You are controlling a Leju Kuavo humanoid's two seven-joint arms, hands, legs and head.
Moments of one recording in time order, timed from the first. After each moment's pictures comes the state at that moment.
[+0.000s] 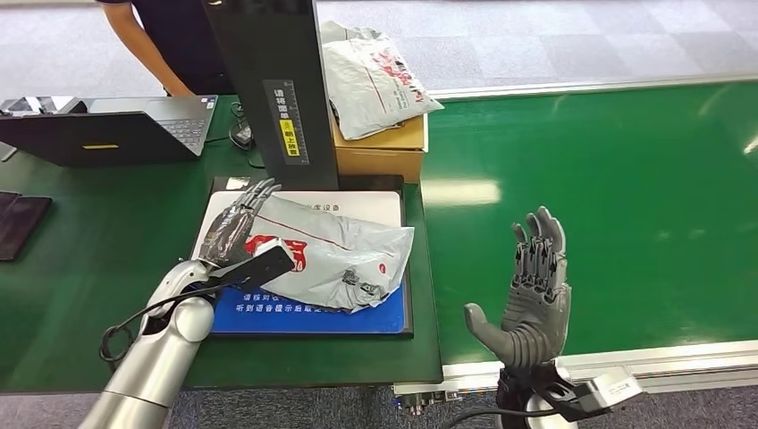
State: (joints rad) left arm -0.42 0.04 -0.29 -1.16 -0.97 -0.05 -0.29; right arm 0.09 0.15 0.05 -1.76 0.02 -0.04 -0.69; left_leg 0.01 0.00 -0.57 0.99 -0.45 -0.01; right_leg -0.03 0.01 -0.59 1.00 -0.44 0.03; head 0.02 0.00
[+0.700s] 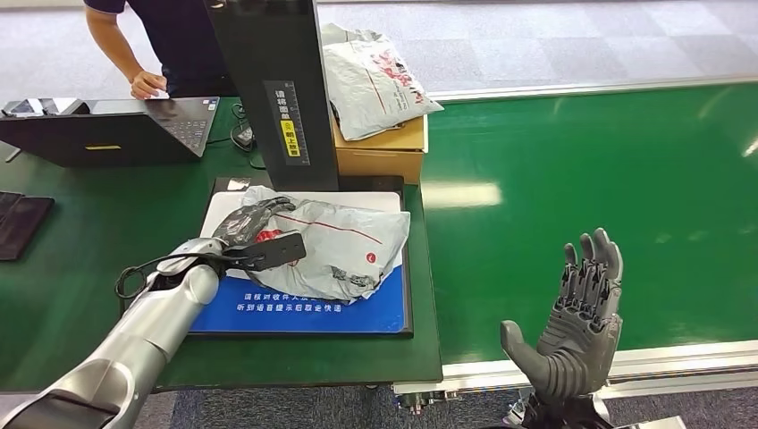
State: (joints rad) left arm -0.69 0.07 -0.42 -0.73 -1.03 -0.17 -0.25; right arm 0.22 0.17 -0.01 -1.92 0.05 -0.11 -0.69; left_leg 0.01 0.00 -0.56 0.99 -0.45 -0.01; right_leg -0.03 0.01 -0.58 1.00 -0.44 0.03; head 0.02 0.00
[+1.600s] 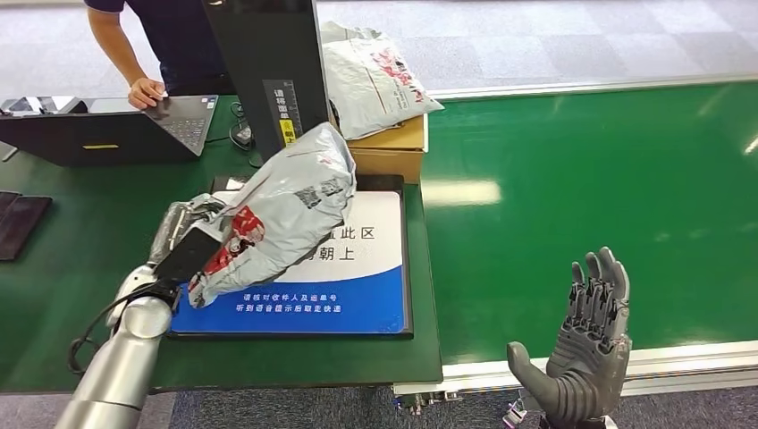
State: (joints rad) left arm -0.37 0.10 -0.11 -1.22 -0.67 -0.02 -0.39; right arm 0.31 0.20 -0.06 -1.97 0.08 -0.05 -0.69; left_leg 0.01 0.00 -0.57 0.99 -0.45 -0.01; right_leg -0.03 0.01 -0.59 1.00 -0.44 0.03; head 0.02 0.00
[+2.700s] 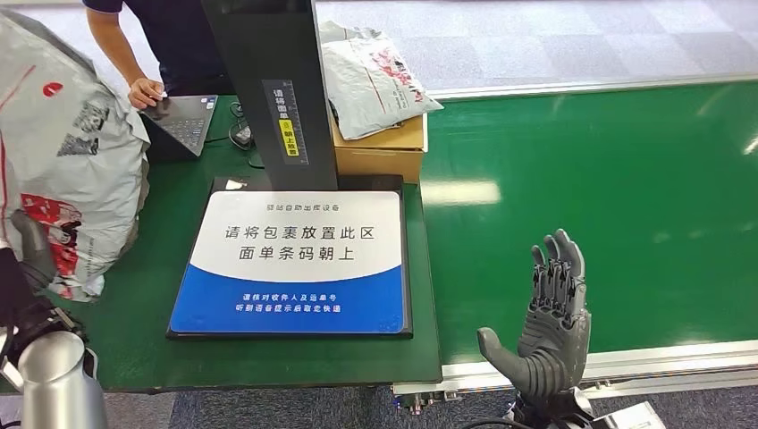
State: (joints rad) left arm -0.24 -0.03 0.33 -1.57 -0.59 0.43 -0.35; right arm 0.20 0.22 -0.04 -1.85 0.10 0.04 -0.69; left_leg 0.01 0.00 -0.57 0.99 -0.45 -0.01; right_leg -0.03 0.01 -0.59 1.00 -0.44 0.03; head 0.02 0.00
